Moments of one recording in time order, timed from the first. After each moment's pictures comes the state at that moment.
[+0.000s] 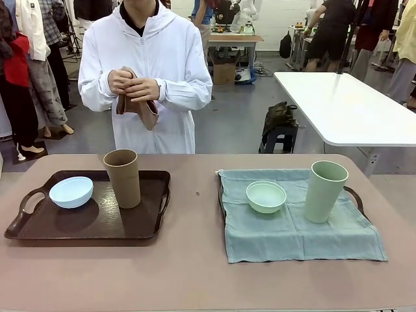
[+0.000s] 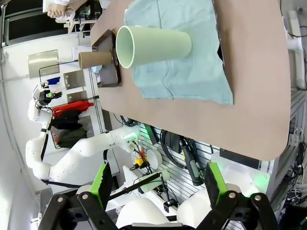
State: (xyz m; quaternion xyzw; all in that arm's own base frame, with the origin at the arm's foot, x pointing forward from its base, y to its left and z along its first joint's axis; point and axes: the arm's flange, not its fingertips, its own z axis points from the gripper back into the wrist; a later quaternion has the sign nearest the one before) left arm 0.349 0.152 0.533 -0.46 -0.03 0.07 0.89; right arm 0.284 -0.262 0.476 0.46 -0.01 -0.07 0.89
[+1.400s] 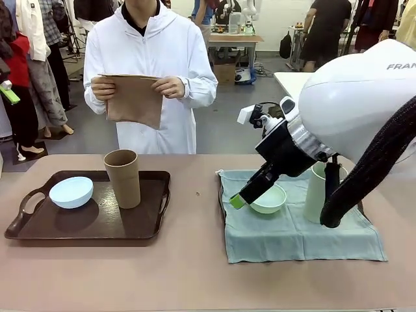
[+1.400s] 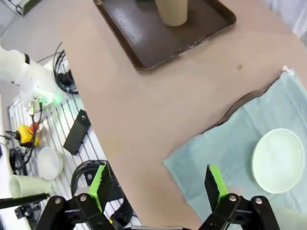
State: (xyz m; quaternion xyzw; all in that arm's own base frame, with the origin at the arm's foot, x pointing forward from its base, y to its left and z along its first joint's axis) left arm 0.404 0.049 0.618 -0.26 0.05 0.05 0.96; right arm 0.290 0.226 0.463 0.21 -0.20 0.45 0.84
